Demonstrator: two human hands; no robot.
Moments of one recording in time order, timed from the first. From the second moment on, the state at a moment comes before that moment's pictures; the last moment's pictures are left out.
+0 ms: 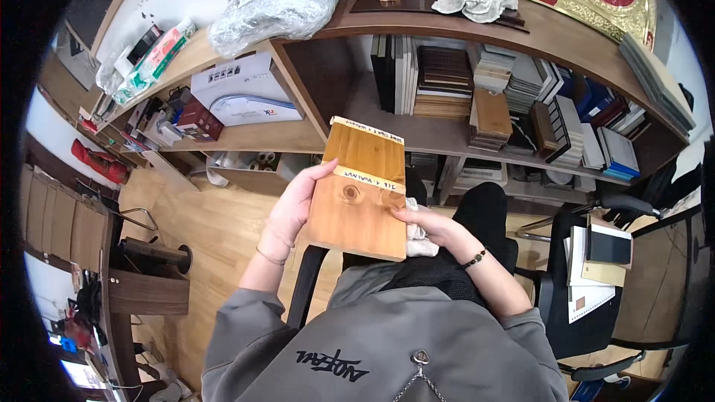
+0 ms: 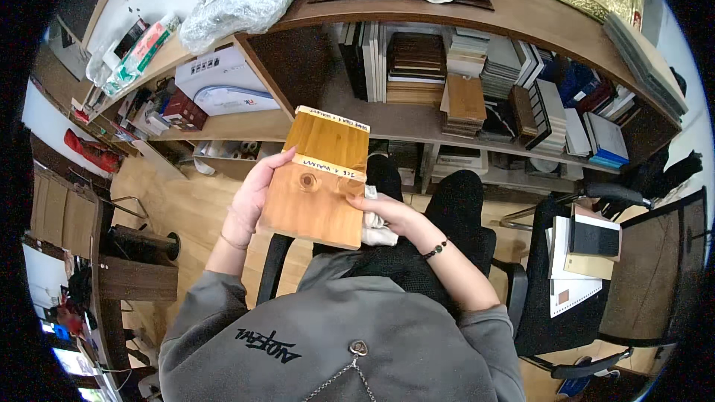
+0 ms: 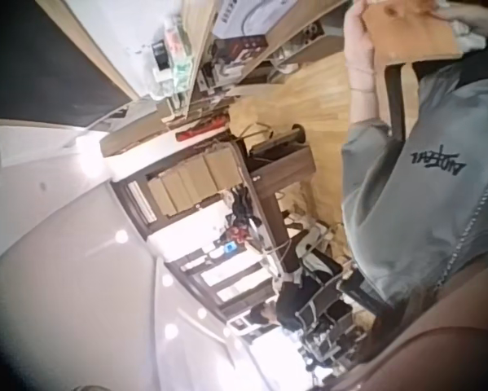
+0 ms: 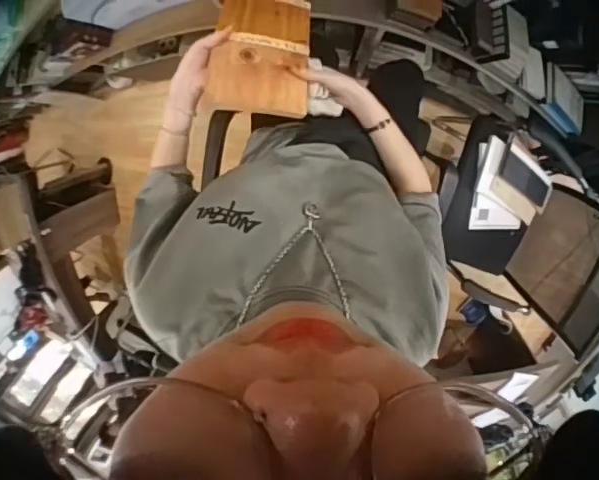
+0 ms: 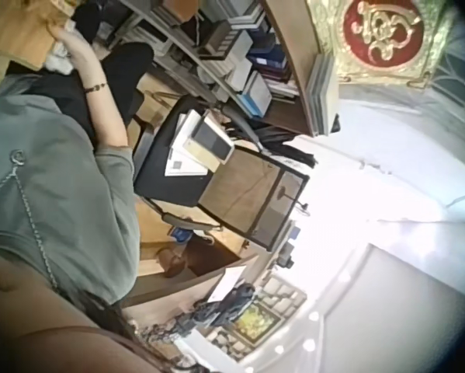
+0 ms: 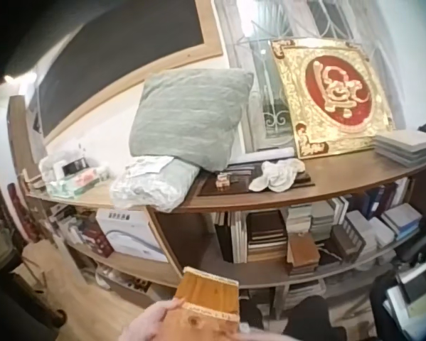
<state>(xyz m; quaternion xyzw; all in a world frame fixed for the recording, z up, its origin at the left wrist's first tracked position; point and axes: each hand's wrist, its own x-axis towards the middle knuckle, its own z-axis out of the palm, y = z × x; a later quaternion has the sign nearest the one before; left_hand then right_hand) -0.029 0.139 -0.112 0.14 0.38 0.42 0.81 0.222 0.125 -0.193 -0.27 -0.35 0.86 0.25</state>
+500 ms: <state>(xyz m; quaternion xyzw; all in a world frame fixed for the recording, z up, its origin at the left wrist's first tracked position) 0.010 0.194 -0.084 0.51 0.55 0.55 0.37 0.105 0.242 -0.178 -0.10 -0.02 0.96 0.27</state>
